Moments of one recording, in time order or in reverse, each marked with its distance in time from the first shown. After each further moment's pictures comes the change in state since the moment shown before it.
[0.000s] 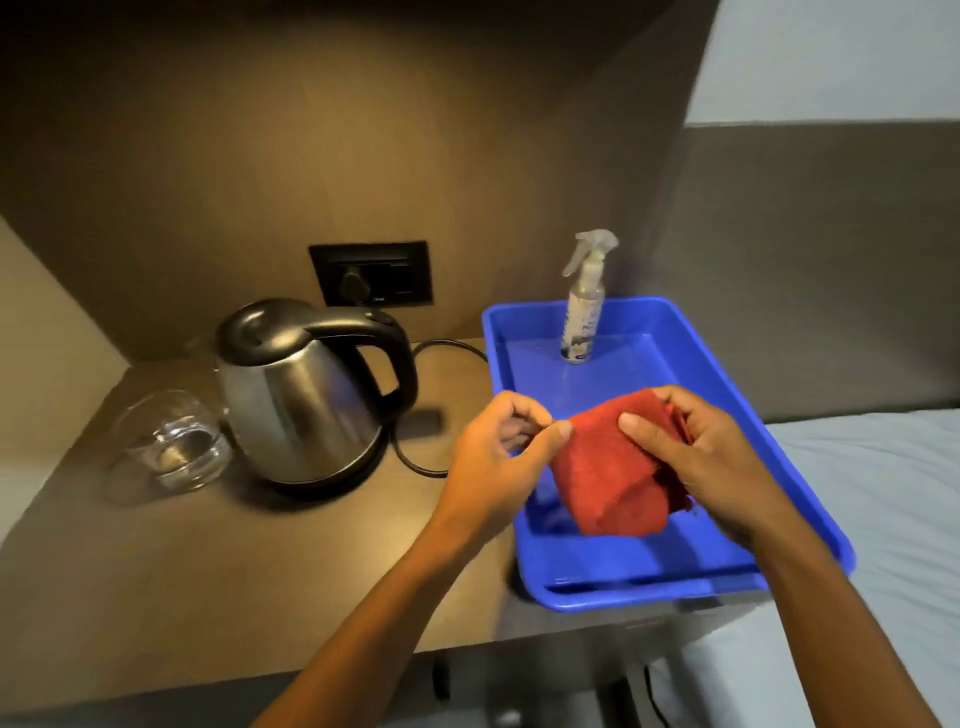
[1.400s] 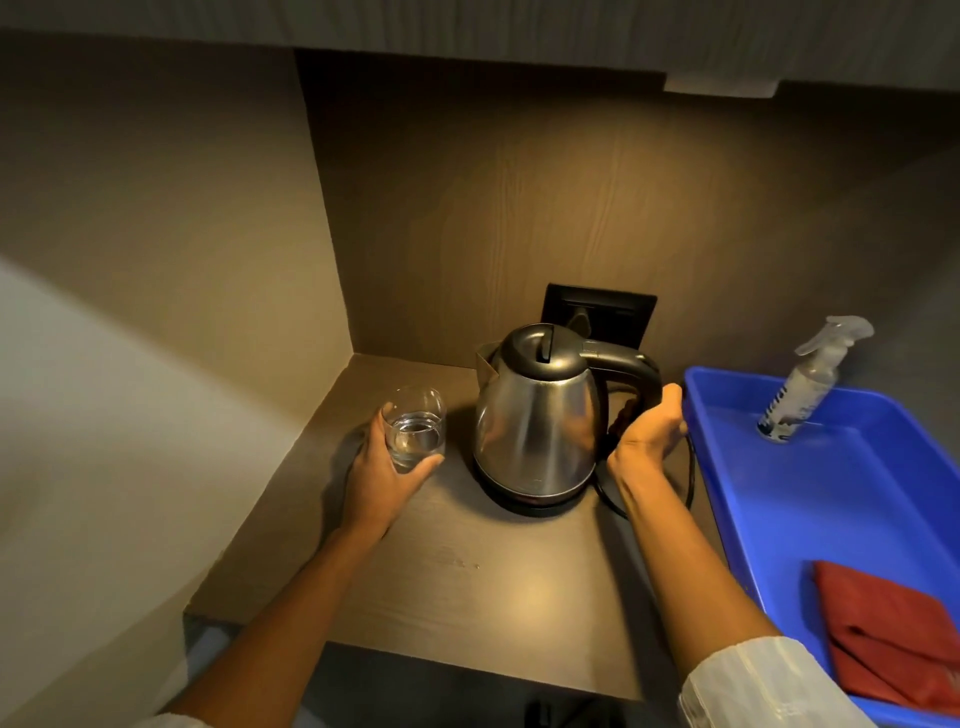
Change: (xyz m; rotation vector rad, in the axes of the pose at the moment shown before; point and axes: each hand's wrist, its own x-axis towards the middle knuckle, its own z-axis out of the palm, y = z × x) left_hand -0.026 -0.108 -0.319 0.615 0.584 -0.239; right_hand 0.122 -0.003 0.271 0.655 0.675 0.230
